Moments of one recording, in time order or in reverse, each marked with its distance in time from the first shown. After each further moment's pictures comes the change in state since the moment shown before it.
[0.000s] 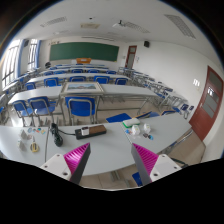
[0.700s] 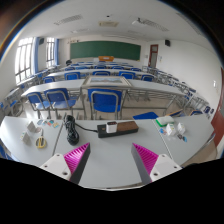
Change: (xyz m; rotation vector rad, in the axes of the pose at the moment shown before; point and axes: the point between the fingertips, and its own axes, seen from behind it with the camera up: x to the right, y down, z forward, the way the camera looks) arm -0.119 0.051 0.127 0.002 -0.253 -0.052
